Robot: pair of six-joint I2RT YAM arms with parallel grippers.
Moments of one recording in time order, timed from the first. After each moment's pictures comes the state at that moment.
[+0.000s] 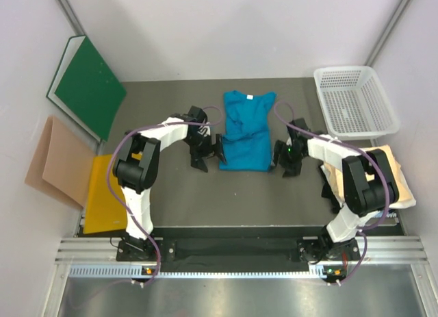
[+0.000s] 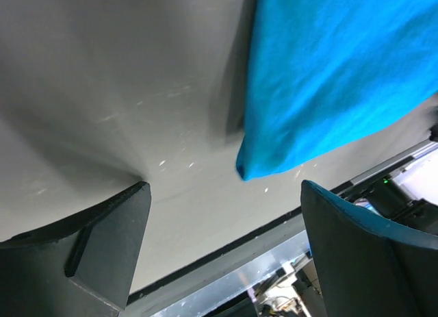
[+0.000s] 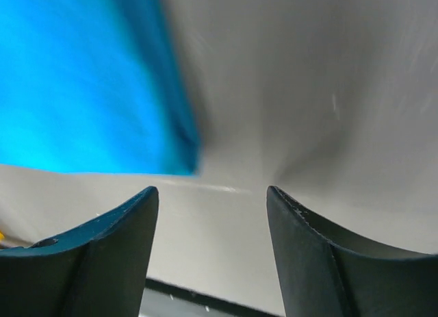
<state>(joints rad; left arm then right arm) -0.38 2.01 1.42 -0.78 0.49 -0.52 0.29 1.65 1.03 -0.58 -0.21 0.57</state>
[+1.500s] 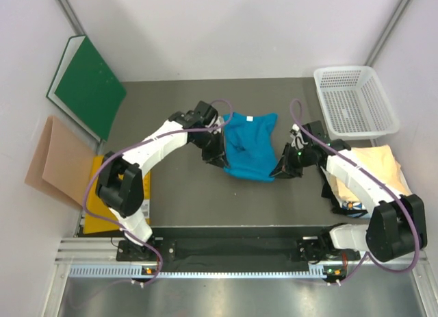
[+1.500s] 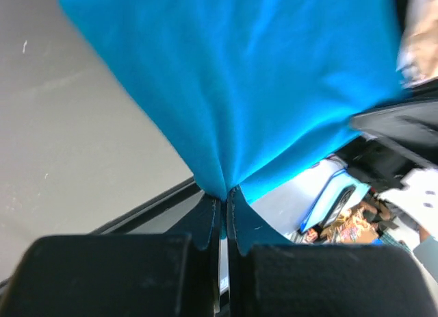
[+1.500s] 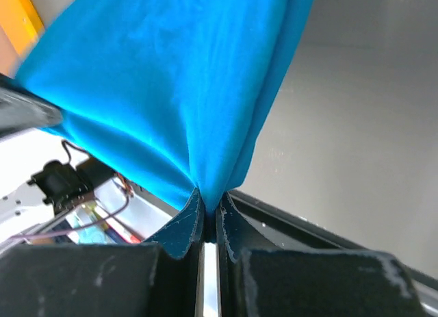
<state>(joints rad) -0.56 1.72 1.39 -0.86 0.50 -0.65 0.31 1.27 0.88 -0.68 -0.51 0.64</state>
